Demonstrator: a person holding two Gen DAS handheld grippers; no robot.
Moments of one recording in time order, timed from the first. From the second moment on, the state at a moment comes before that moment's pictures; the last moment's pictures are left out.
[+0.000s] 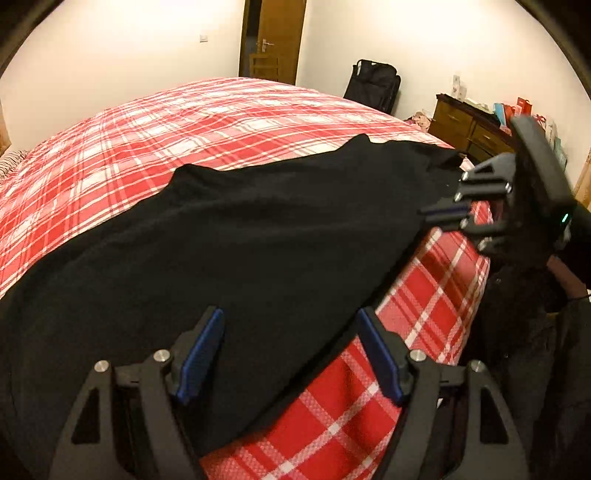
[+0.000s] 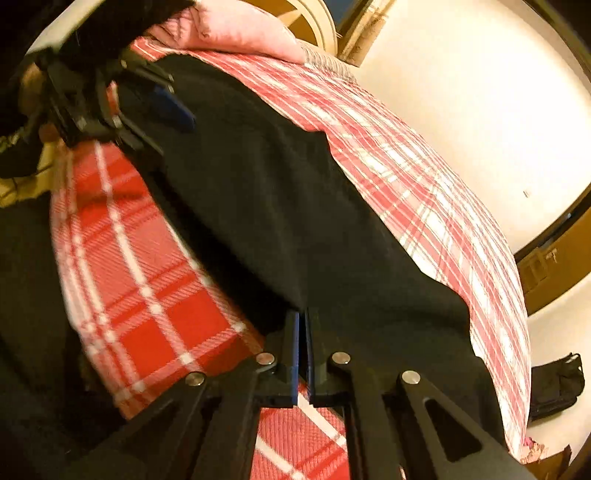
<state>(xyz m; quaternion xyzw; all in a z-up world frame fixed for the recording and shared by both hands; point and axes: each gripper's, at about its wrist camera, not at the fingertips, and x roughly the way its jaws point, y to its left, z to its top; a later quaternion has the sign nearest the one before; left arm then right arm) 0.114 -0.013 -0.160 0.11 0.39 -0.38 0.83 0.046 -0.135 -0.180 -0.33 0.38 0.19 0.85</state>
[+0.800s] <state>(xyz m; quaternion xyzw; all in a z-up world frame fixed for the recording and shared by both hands) 0.115 -0.117 -0.163 0.13 0.38 -0.46 0.79 0.006 -0.526 -0.139 0.24 0.41 -0.17 0.86</state>
